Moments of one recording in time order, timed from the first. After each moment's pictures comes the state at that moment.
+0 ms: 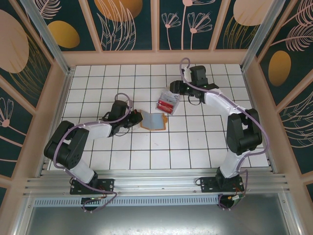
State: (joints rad) left arm -0.44 1.63 0.70 0.24 0.35 -0.82; right arm 0.34 1.78 1.34 -0.27 -0.36 0.31
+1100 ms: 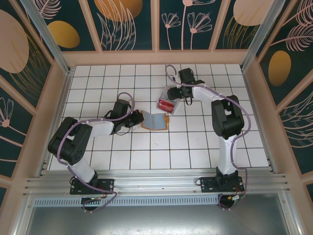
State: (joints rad) left arm -0.44 1.69 0.74 0.23 0.37 -0.79; right arm 0.37 2.08 1.55 -0.43 -0.10 0.06
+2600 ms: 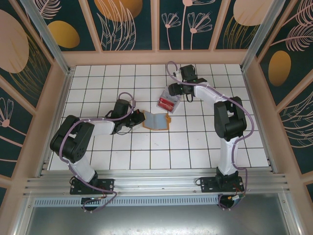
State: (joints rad) left arm -0.44 1.73 0.74 0.28 0.41 -0.83; right arm 0.37 2.03 1.56 -0.40 -0.10 0.02
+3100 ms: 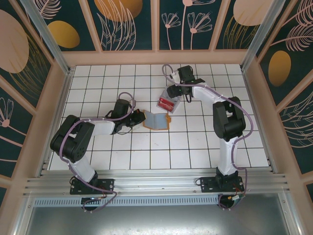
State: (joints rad) left arm -0.44 1.73 0.74 0.30 0.42 -0.84; right arm 0.40 2.04 1.56 -0.40 -0.07 -0.12
